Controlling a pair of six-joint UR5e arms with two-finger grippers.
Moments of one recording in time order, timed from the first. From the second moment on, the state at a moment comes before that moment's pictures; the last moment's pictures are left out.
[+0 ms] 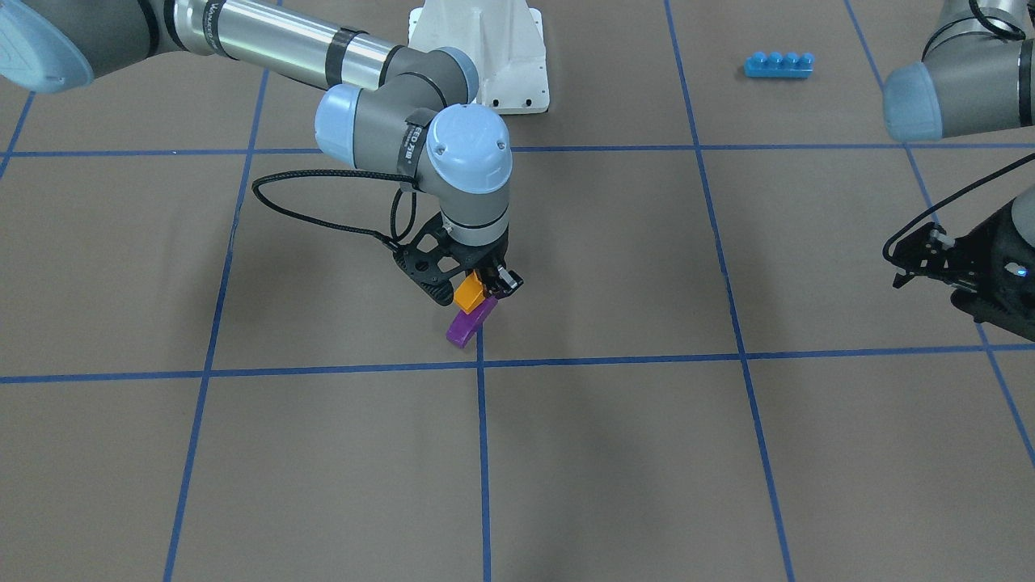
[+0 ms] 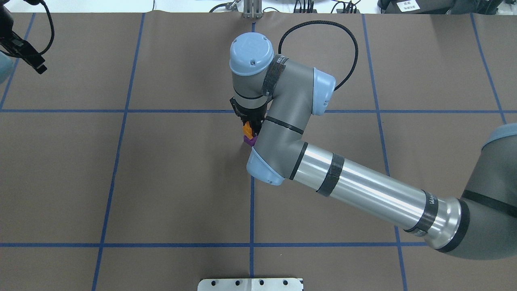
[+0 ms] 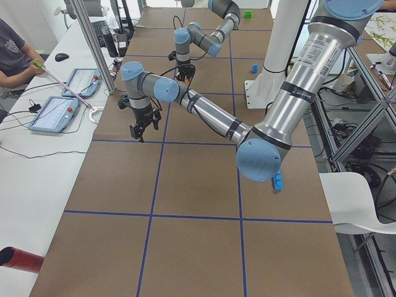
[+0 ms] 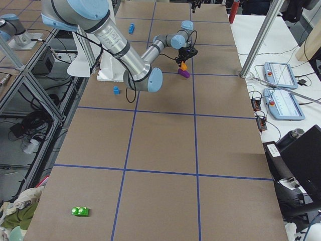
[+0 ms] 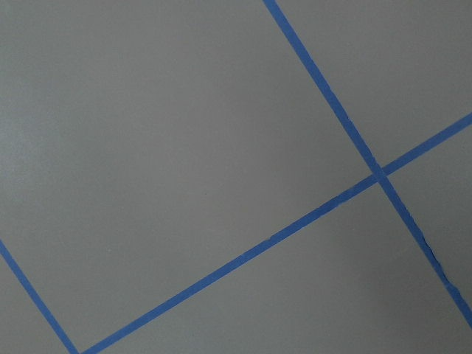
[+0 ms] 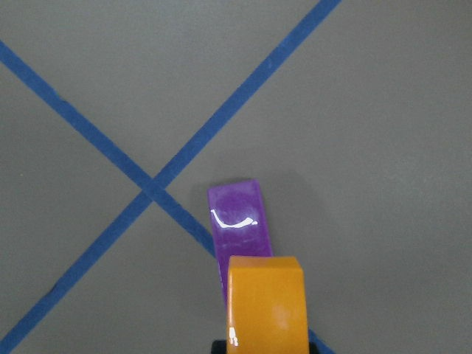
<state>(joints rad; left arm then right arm) -1.23 -2.01 -1.67 -1.30 -2.21 0.15 0.59 -0.60 1.30 -1.58 1.99 1.95</state>
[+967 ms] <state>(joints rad) -1.22 -2.01 -1.66 -1.30 -2.21 0.15 0.58 -0.60 1.25 -1.52 1.99 1.95</state>
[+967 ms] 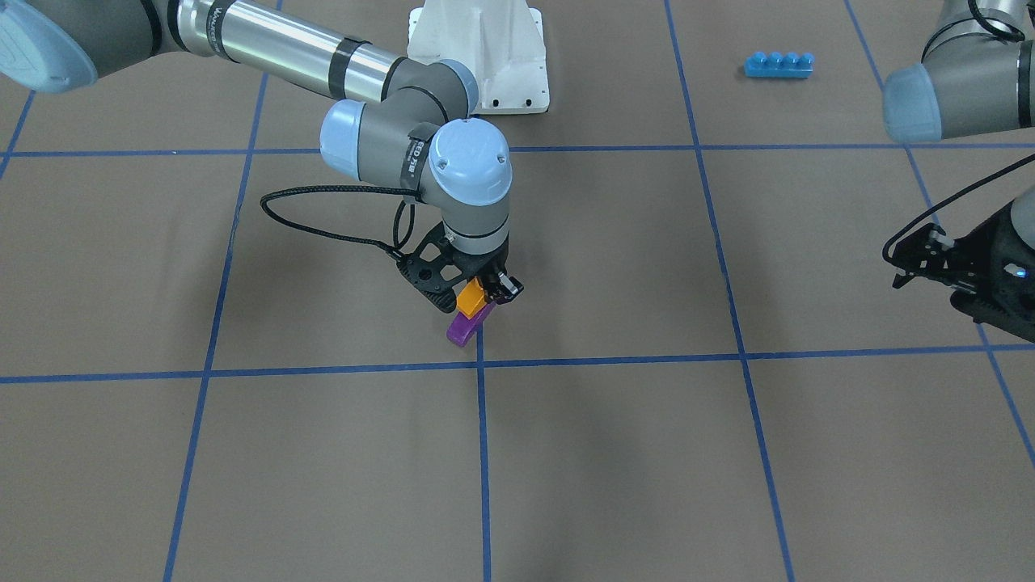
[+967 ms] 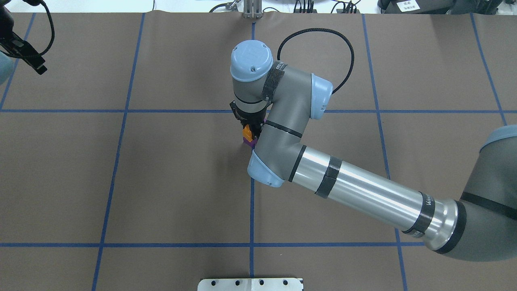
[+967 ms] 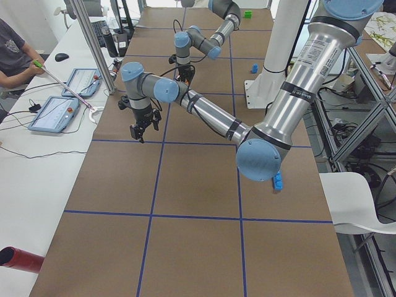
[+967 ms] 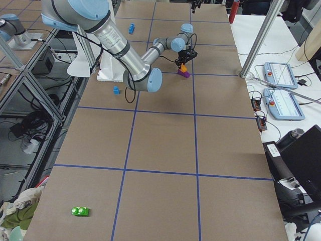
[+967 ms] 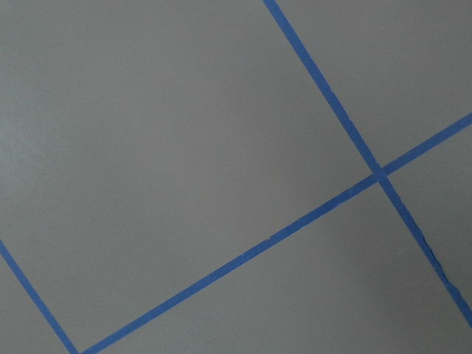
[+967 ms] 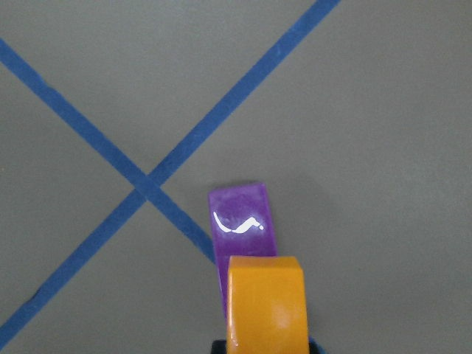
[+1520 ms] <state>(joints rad) -1.22 -2.01 -1.66 -1.30 -2.21 0.14 0.58 -0.61 1.24 -1.50 1.99 1.94</state>
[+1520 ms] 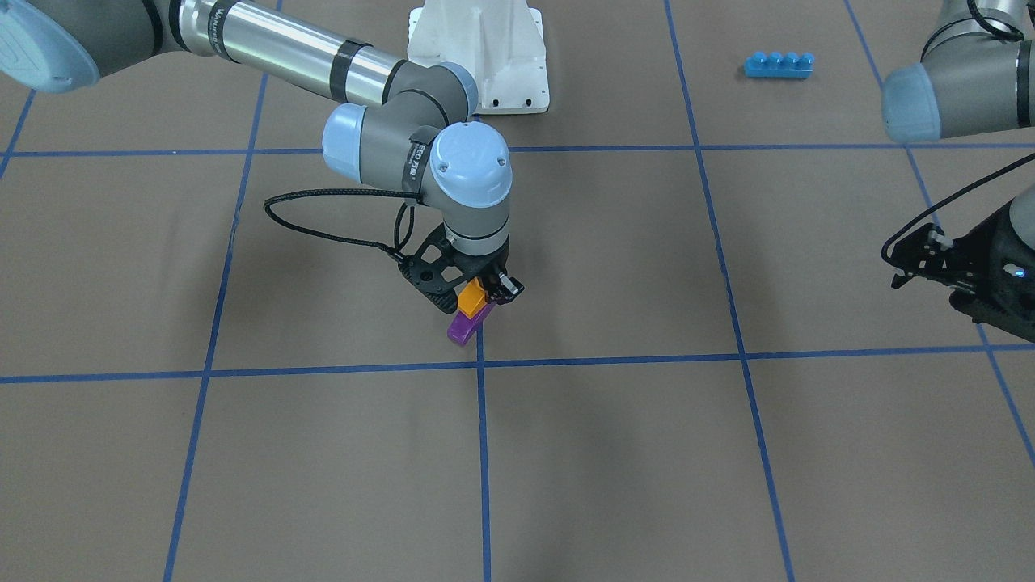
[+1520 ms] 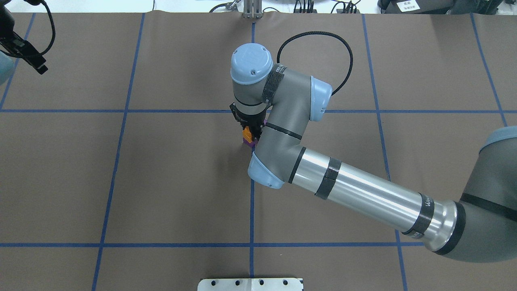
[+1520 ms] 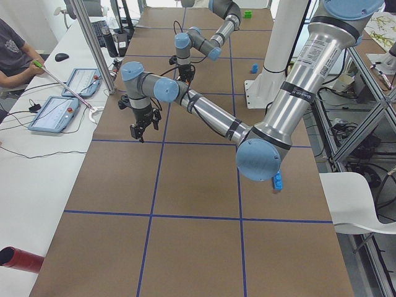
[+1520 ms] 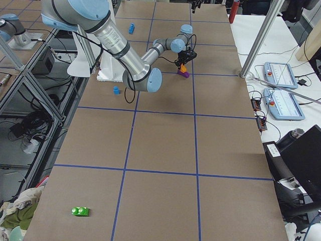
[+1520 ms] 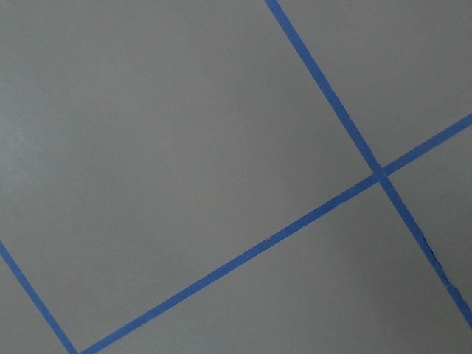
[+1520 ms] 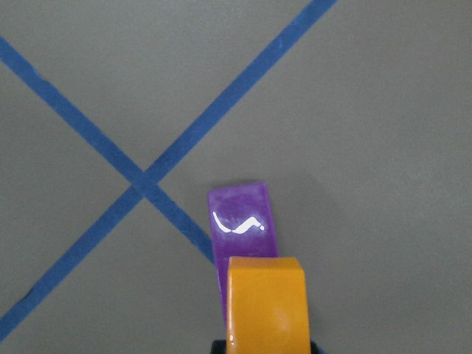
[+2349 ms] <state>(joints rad) -1.22 -2.01 -1.66 -1.31 -2.21 0.15 0.67 -0.61 1.44 -1.65 2.05 1.88</state>
